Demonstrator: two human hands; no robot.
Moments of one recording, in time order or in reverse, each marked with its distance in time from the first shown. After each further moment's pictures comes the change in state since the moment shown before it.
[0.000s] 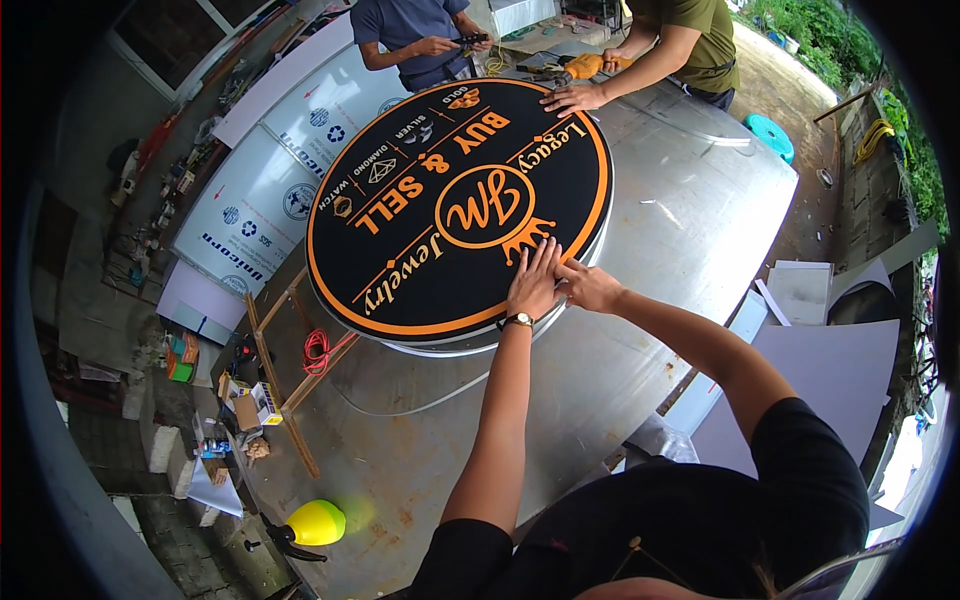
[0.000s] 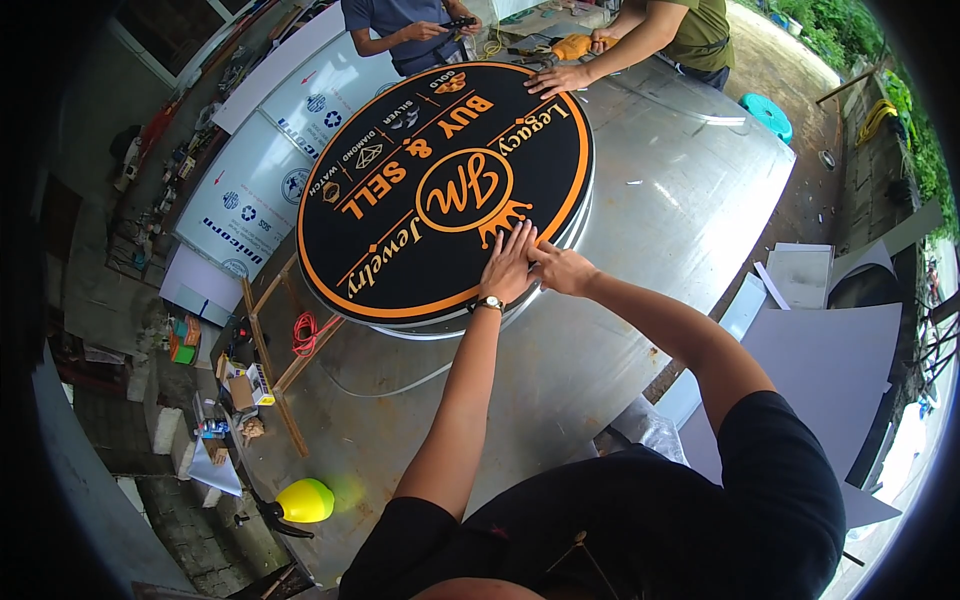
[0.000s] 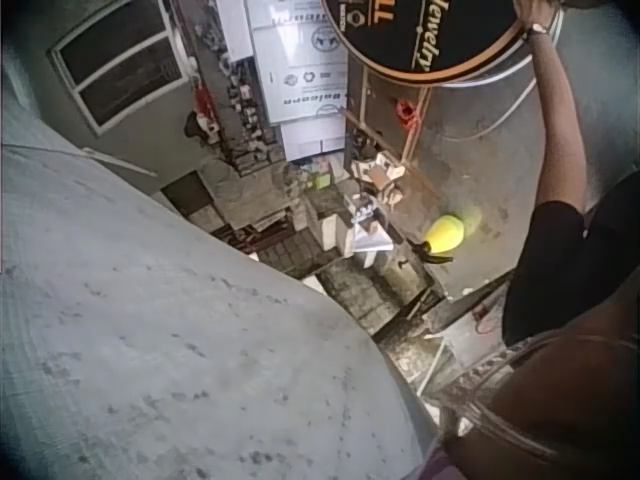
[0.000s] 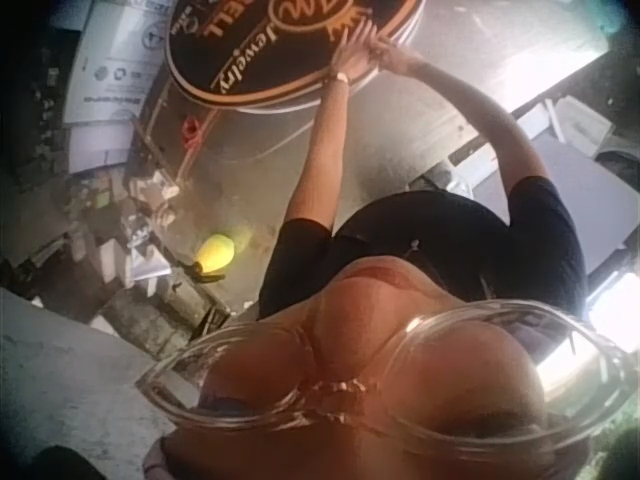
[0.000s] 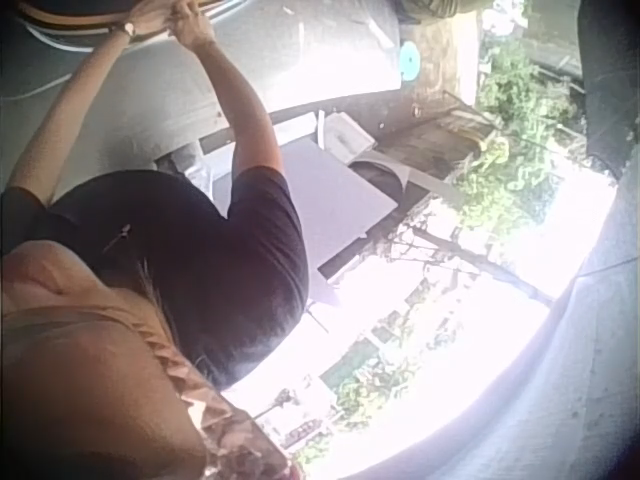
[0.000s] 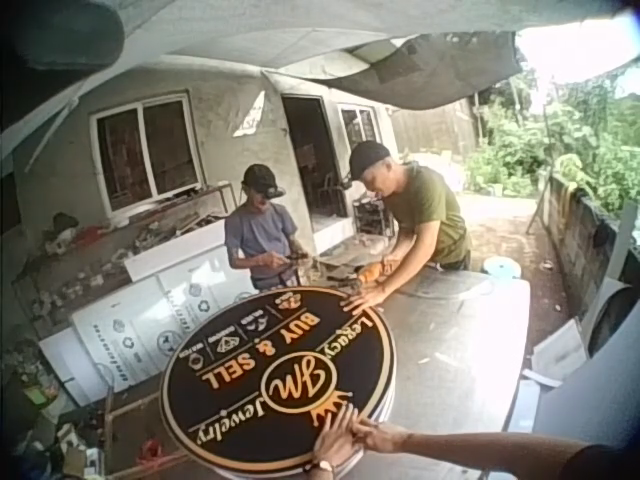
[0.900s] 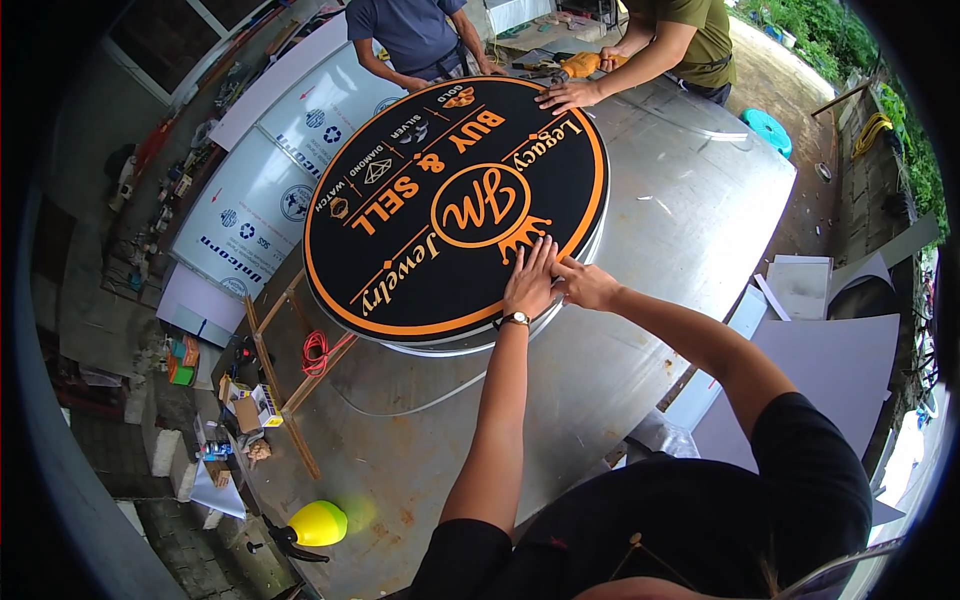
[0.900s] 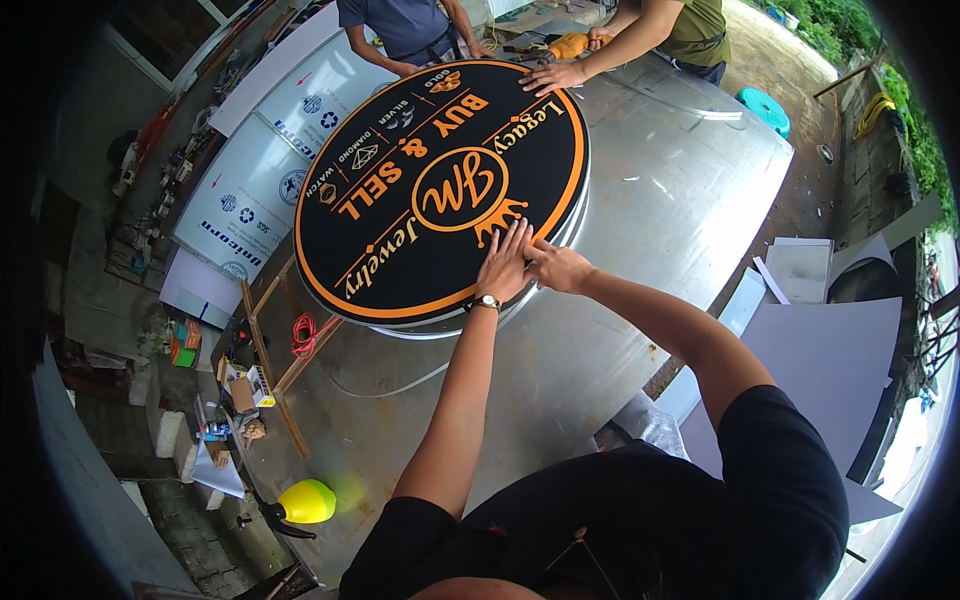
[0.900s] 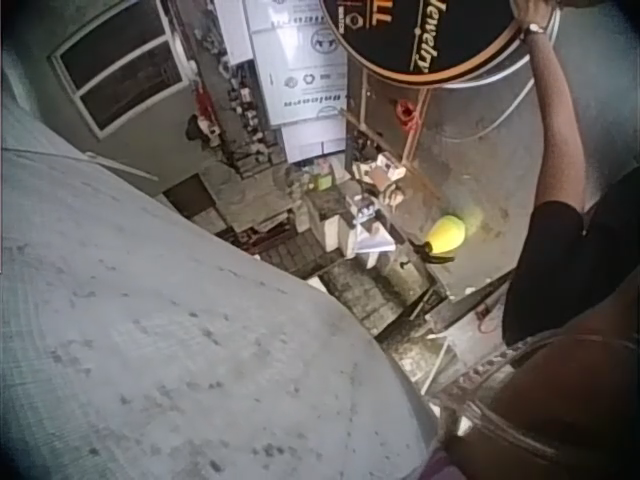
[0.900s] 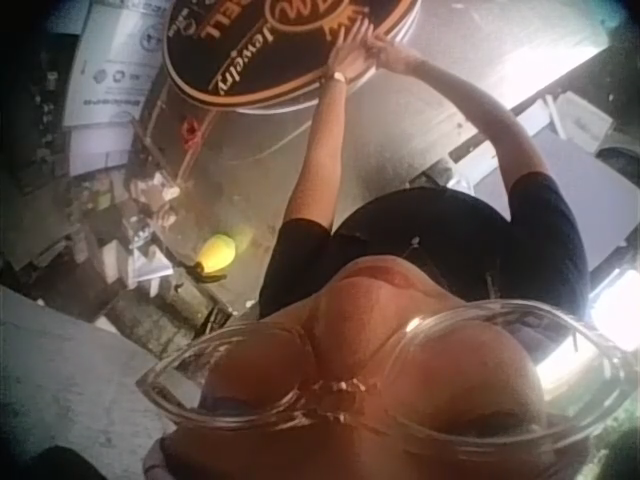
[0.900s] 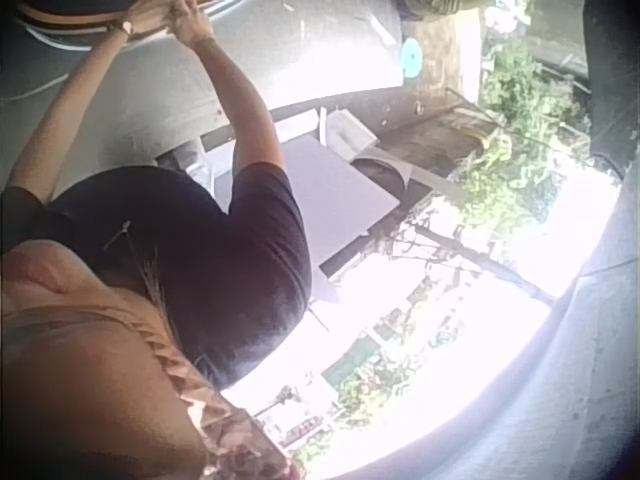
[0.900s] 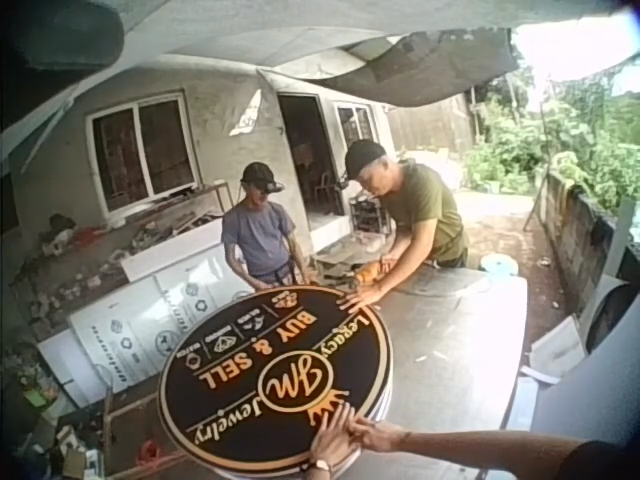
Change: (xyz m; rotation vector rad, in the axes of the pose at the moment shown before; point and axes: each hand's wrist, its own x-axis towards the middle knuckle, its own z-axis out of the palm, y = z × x) left_hand 0.001 0.002 -0.002 0.018 -0.040 -0.022; right_hand 0.000 0.002 0.003 0.000 0.005 -0.002
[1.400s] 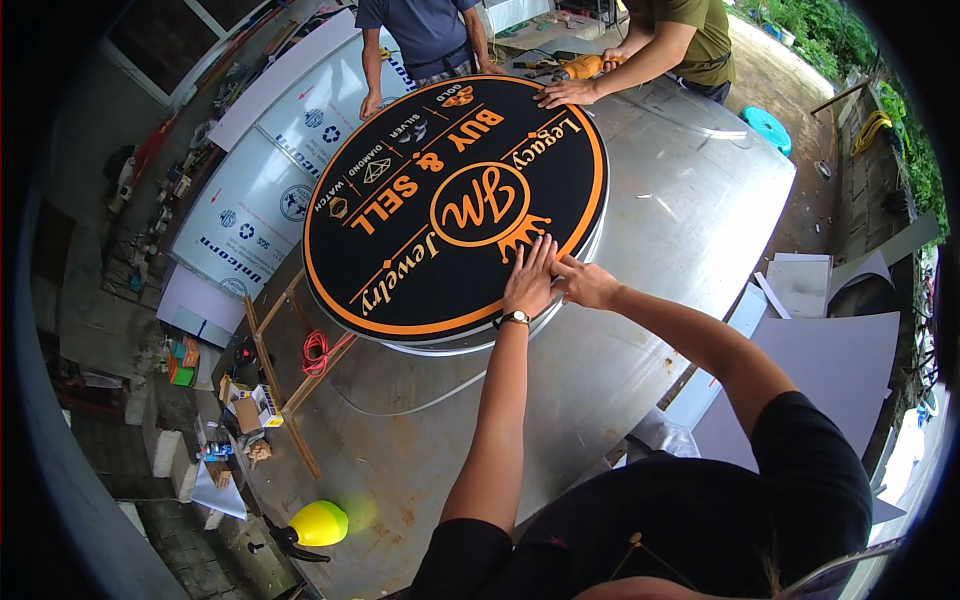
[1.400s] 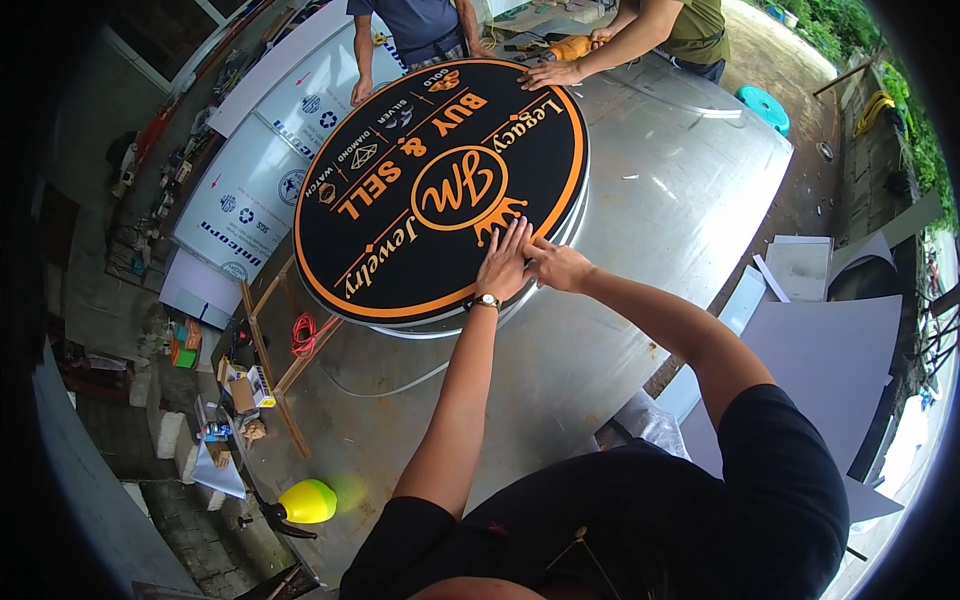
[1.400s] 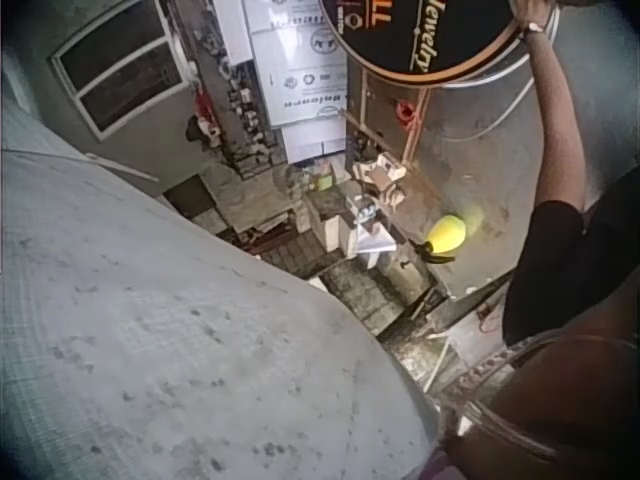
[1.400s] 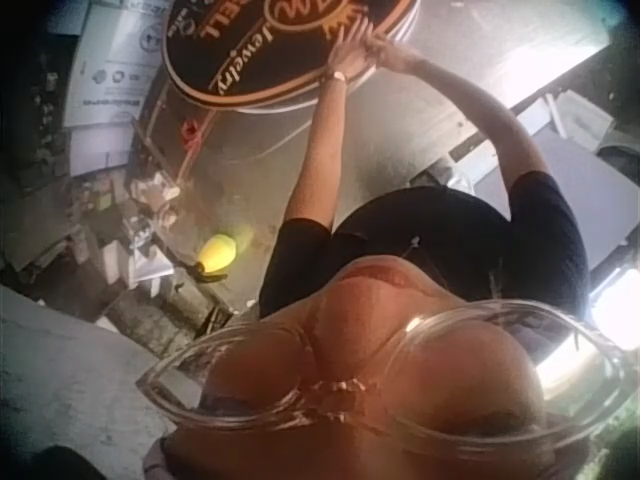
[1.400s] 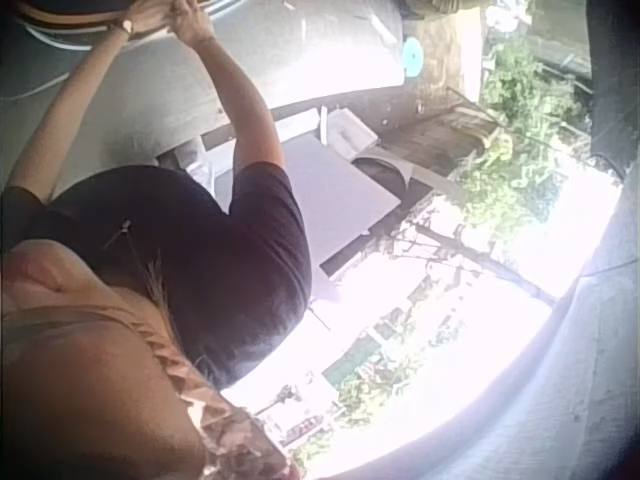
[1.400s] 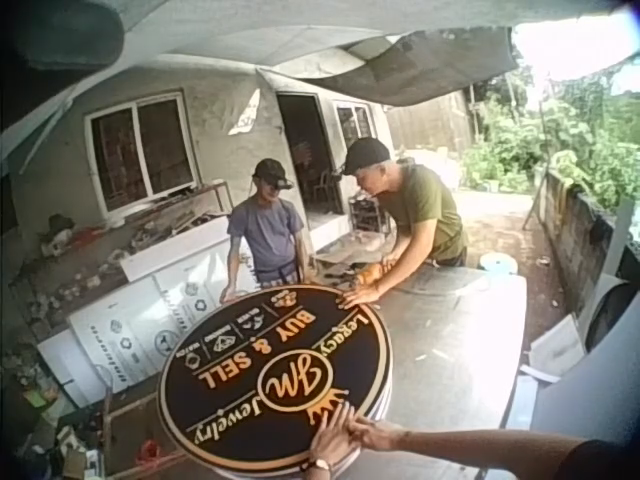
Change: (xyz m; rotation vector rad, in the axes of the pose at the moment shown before) left_hand 0.000 0.000 0.000 0.000 0.026 0.012; right_hand 0.000 0.000 0.000 -0.001 0.018 -0.005
